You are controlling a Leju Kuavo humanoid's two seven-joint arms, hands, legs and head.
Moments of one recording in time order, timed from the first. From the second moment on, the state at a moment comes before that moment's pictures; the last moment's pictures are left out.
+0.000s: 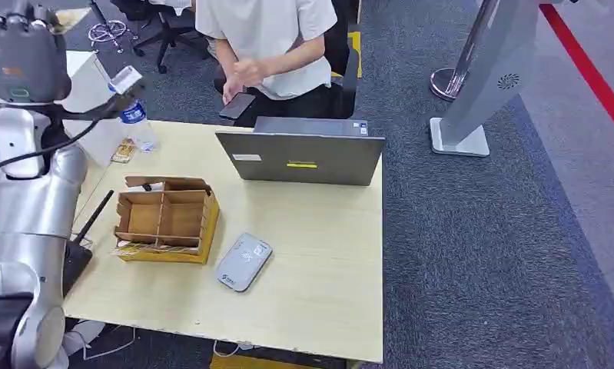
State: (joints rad) left arm -0.79 0.28 -0.11 -1.11 -1.25 0.61 -0.10; right arm -0.08 0.23 -0.87 -0.20 1.41 -0.20 0.04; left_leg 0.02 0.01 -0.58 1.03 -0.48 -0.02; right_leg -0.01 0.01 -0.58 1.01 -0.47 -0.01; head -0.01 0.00
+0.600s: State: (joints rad) left arm -0.44 0.08 -0.35 -1.21 -1.38 0.50 -0.03; right arm -0.08 0.23 -0.88 -0.20 1.39 -0.21 0.03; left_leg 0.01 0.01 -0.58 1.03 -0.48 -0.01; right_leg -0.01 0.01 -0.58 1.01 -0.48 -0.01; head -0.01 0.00
